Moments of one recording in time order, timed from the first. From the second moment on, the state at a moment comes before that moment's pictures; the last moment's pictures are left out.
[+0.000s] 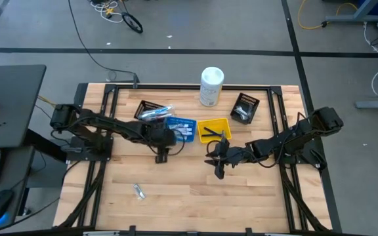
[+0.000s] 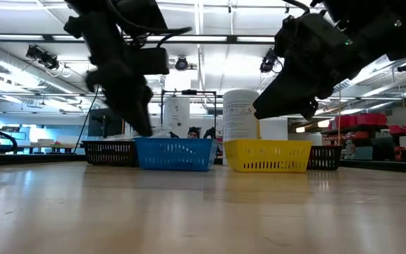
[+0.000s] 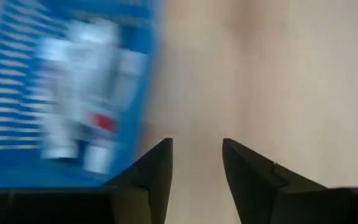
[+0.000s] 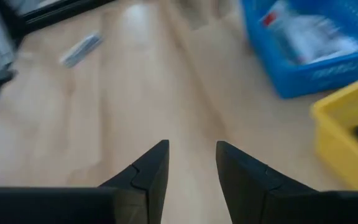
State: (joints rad) left arm -0.04 1.53 0.88 -0.38 -0.16 -0.03; right arm 0.29 1.52 0.60 0.33 0.30 0.49
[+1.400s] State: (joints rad) left arm -0.77 1.54 0.88 -0.69 -0.10 -0.15; right arm 0.29 1.52 0.60 0.36 0.45 0.59
